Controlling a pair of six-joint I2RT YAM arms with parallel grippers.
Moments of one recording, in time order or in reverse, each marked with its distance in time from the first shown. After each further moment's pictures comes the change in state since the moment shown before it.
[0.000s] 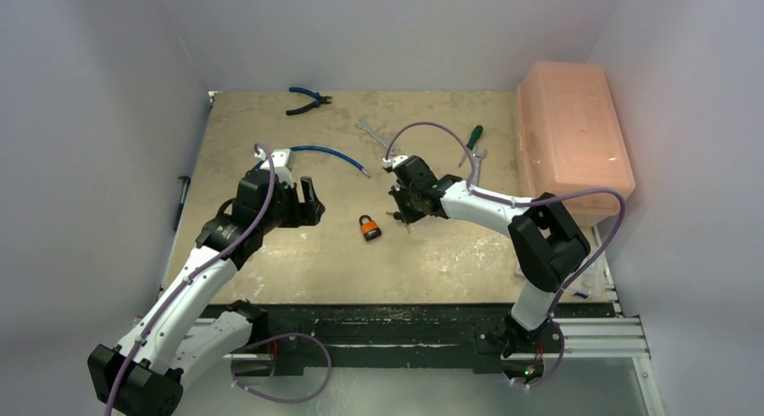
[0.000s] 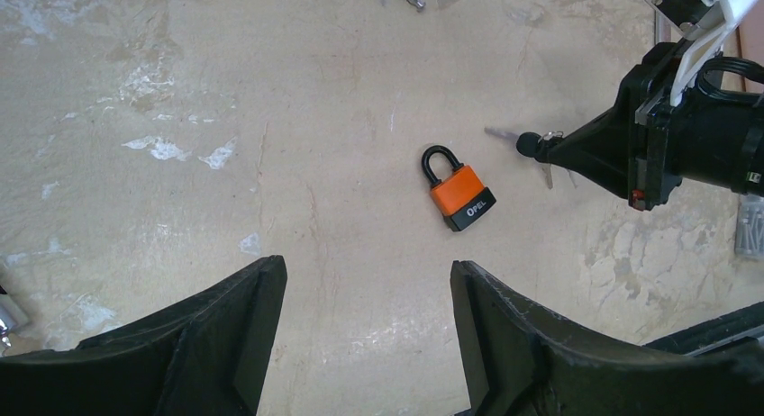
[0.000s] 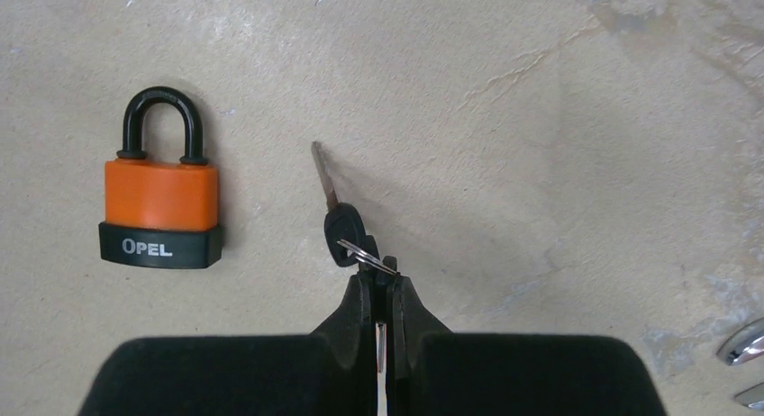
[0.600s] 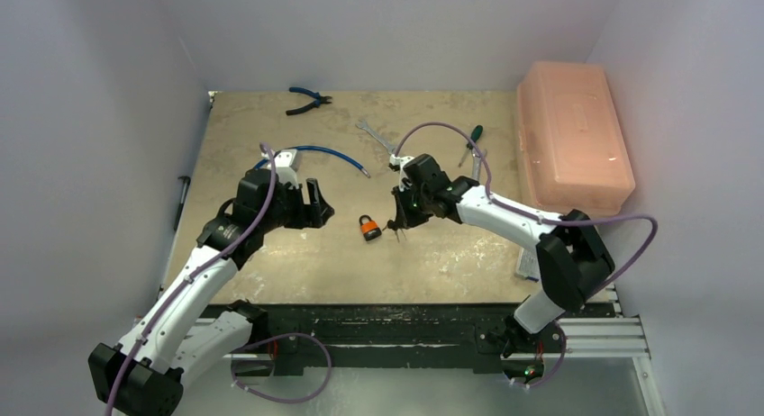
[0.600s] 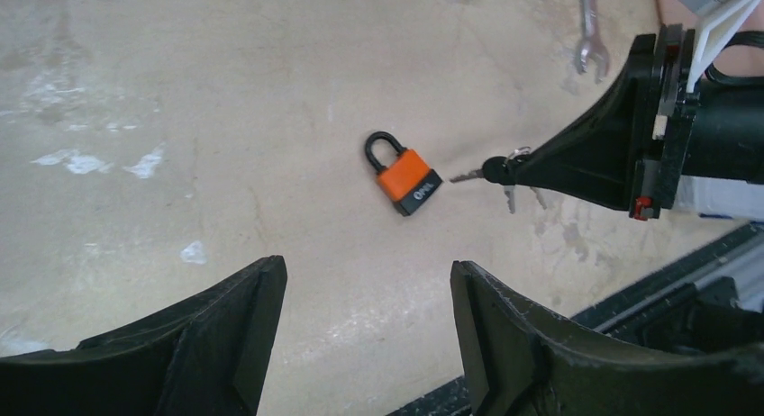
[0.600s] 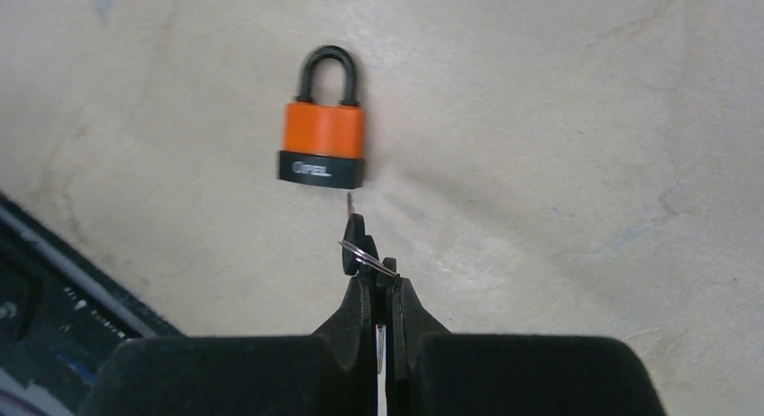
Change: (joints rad) left arm 0.000 0.005 -0.004 0.024 0.113 -0.002; right arm 0.000 -0.135 -0.045 -0.053 -0.187 0.164
